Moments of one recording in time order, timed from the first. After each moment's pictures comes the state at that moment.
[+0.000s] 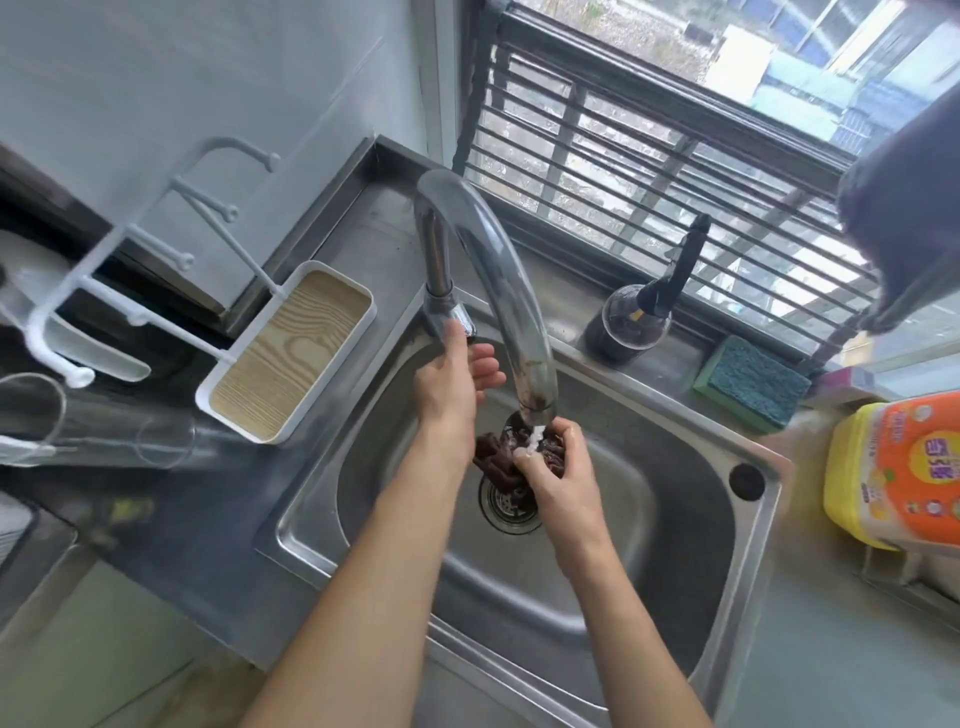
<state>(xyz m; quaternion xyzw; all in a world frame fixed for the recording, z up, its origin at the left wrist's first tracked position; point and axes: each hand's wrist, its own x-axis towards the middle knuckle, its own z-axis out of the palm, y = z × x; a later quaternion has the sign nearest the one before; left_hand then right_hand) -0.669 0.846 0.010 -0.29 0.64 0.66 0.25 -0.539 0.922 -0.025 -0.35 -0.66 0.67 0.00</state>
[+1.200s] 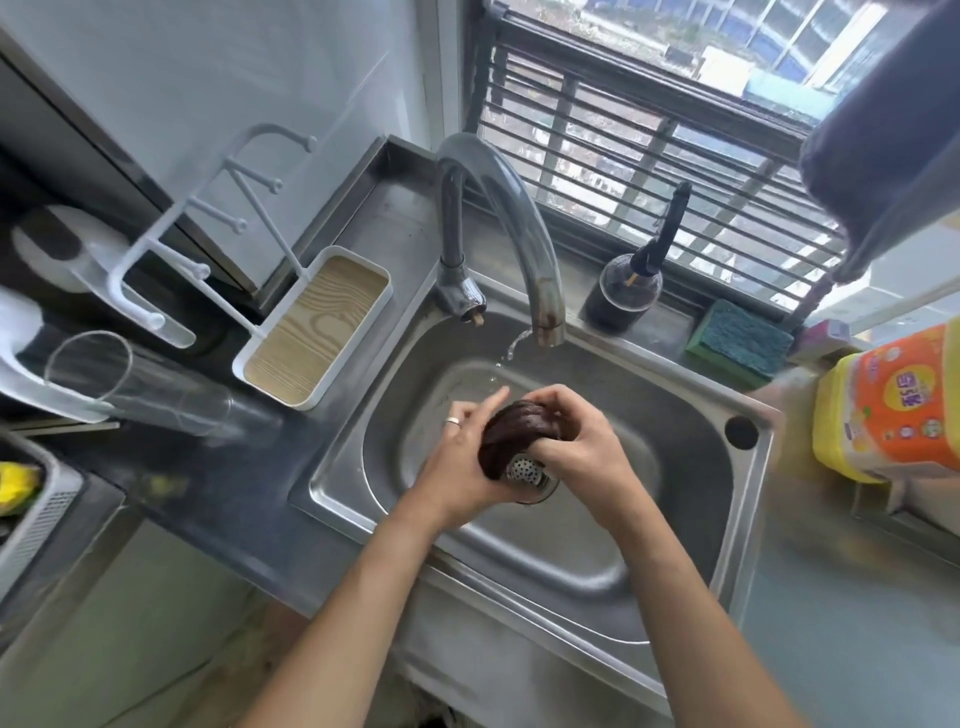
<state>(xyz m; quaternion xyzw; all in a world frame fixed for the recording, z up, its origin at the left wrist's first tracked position) -0.579 0.765 -0.023 0.16 0.84 0.42 0.32 -0.525 0.929 0.008 -0.20 -0.74 0.64 -0.04</state>
